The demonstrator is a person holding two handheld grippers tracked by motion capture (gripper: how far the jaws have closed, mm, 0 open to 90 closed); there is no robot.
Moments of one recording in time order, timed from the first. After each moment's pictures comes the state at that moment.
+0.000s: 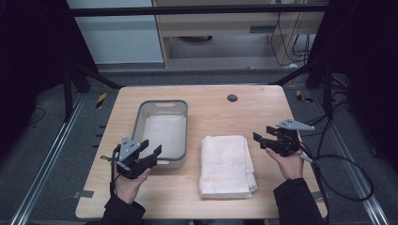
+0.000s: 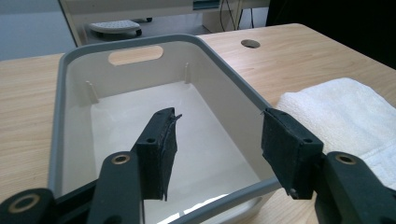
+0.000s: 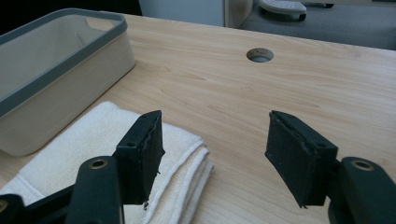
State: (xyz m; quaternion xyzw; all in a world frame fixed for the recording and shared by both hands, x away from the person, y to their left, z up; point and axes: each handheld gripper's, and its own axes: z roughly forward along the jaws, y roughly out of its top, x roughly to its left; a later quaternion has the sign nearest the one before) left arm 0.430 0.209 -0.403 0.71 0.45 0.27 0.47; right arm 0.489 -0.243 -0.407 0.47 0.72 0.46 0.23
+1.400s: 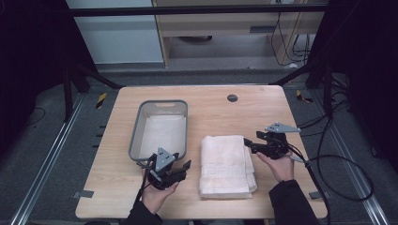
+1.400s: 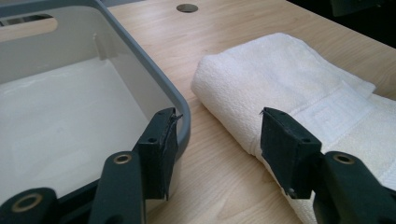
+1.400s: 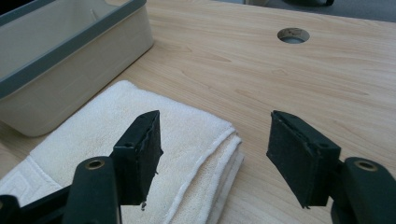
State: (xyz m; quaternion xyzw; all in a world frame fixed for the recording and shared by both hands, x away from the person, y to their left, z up) left arm 0.417 0.135 -0.434 0.77 0.40 0.22 0.45; right arm 0.495 -0.222 -0.430 0.45 0.74 0.46 0.19
